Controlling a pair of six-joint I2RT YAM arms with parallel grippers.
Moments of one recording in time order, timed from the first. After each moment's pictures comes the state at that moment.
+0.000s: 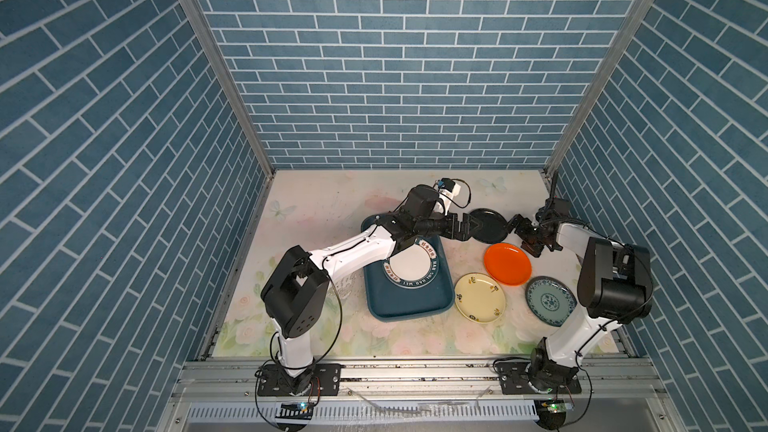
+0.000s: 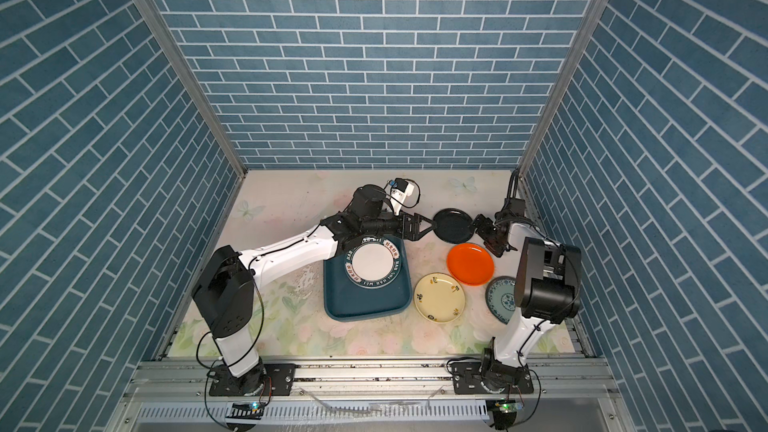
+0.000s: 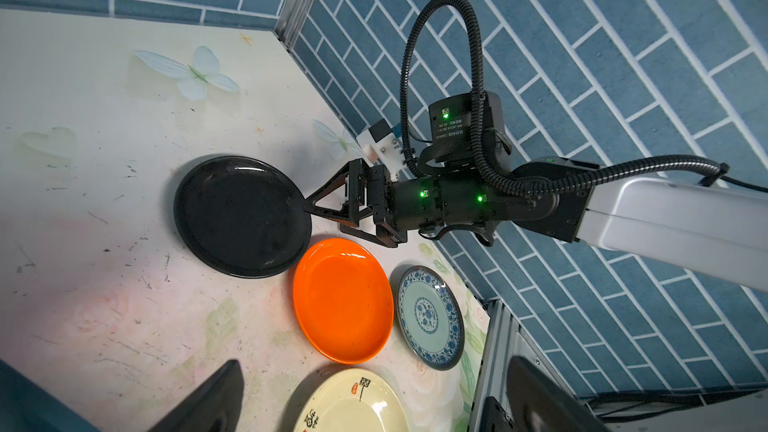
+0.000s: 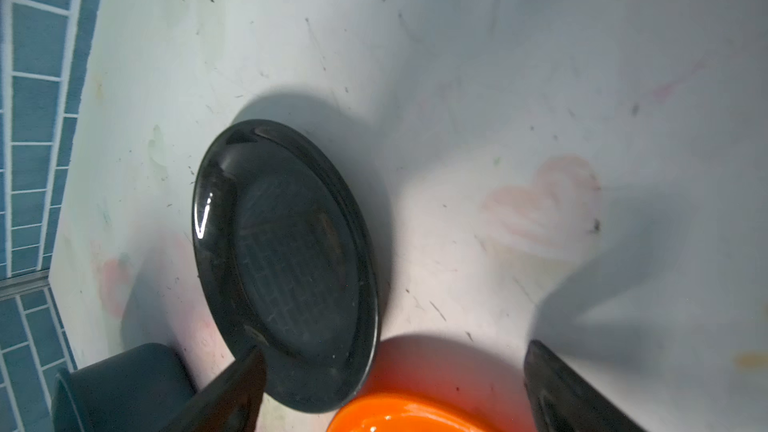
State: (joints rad) left arm -0.81 1.80 1.40 0.02 0.40 -0.55; right arm -0.15 1.78 1.04 -0.31 -0.41 0.50
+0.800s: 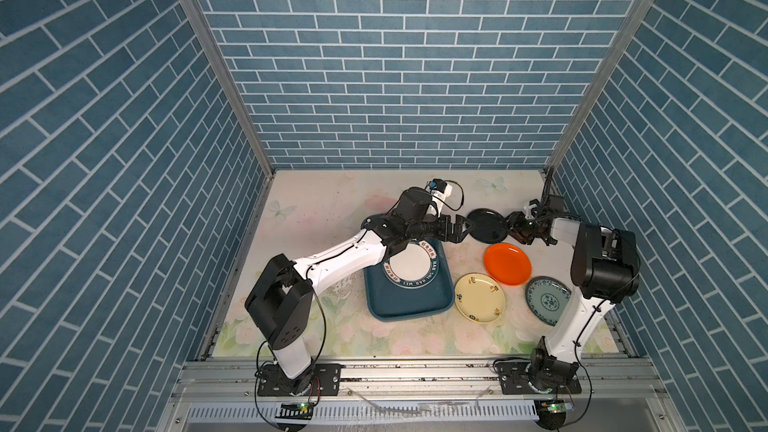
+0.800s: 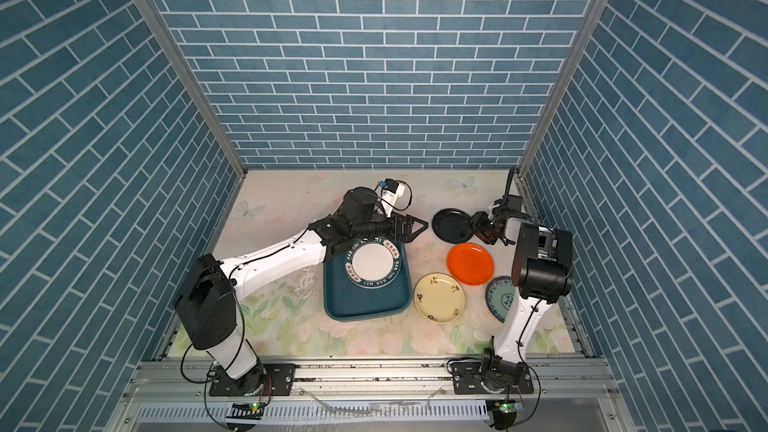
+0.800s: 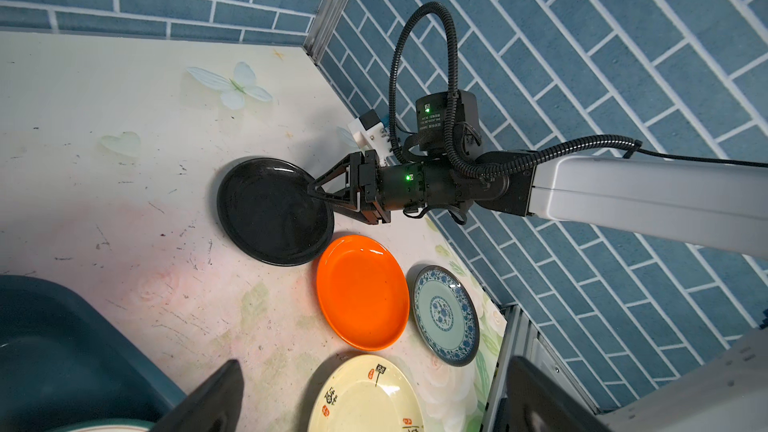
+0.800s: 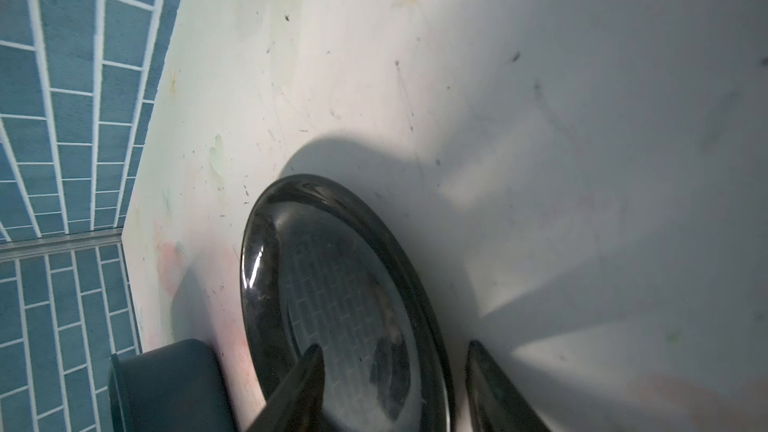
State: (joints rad) left arm -0.81 1.70 1.32 -0.01 0.33 -0.53; right arm -0.15 1.95 1.14 -0.18 -0.57 0.47
